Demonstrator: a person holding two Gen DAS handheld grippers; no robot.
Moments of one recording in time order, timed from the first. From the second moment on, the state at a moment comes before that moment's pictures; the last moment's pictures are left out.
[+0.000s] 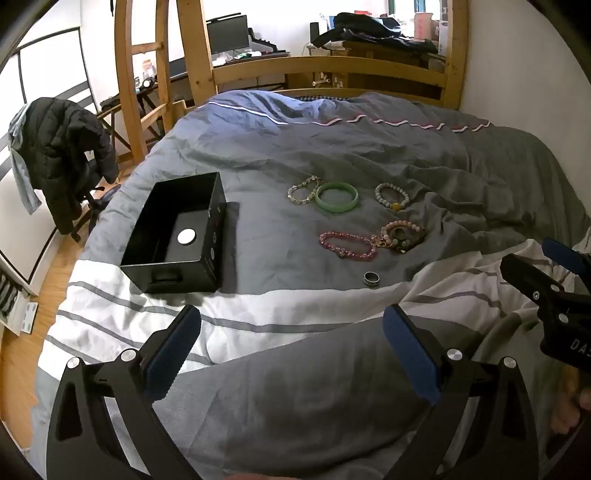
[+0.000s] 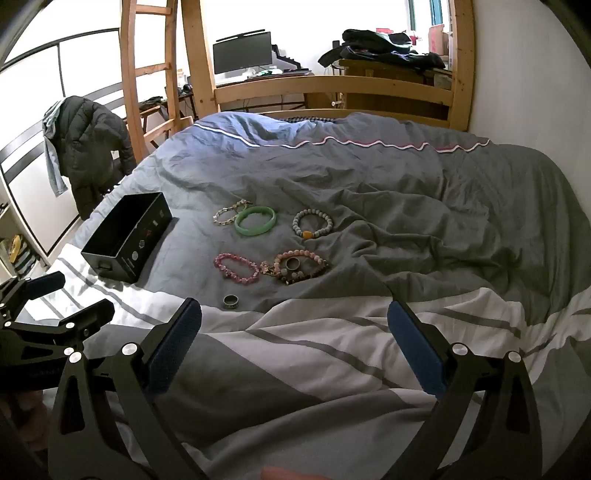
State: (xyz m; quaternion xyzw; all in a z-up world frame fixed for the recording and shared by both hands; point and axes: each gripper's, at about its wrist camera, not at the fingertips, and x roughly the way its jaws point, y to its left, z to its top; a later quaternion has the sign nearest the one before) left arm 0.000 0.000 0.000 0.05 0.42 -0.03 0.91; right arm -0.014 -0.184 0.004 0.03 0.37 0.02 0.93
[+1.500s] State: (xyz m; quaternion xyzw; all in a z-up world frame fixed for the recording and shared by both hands) left arm -0.002 0.000 -0.005 0.07 0.41 -0.02 0.91; right arm -0.013 -0.184 0.002 0.02 0.38 0.02 0.93
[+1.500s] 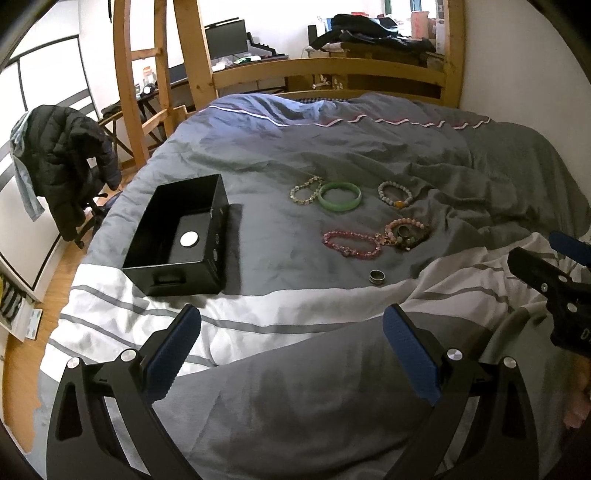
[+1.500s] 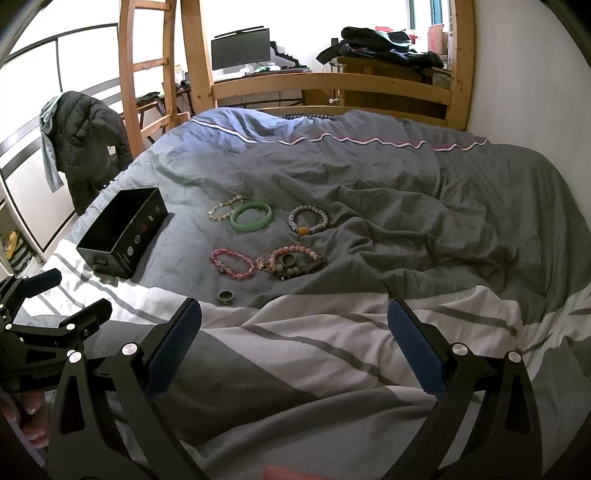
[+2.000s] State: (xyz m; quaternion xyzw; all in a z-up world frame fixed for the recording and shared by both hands) left arm -0.003 -0.001 -0.006 0.07 0.41 -0.03 0.91; right arm -0.013 -0.184 0.002 0.02 0.38 0.01 0.93
